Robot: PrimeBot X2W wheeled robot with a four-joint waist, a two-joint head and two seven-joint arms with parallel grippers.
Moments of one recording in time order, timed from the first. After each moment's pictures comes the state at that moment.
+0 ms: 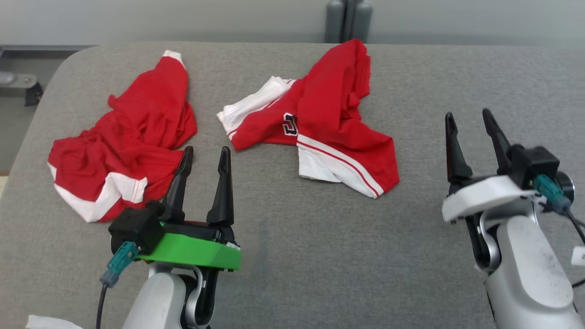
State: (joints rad) left arm -0.22 0.05 -0.29 0.11 -0.45 -0.04 -0.26; right arm -0.40 -0.08 -0.02 0.38 0.11 0.13 -0.25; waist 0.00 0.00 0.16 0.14
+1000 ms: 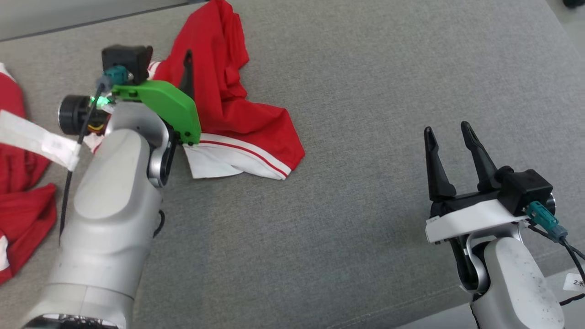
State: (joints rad) left arm -0.85 0.11 -0.29 0.72 -0.31 0.00 0.03; right arm -0.26 -0.05 0.05 0.18 0.17 0.13 -0.26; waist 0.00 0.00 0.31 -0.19
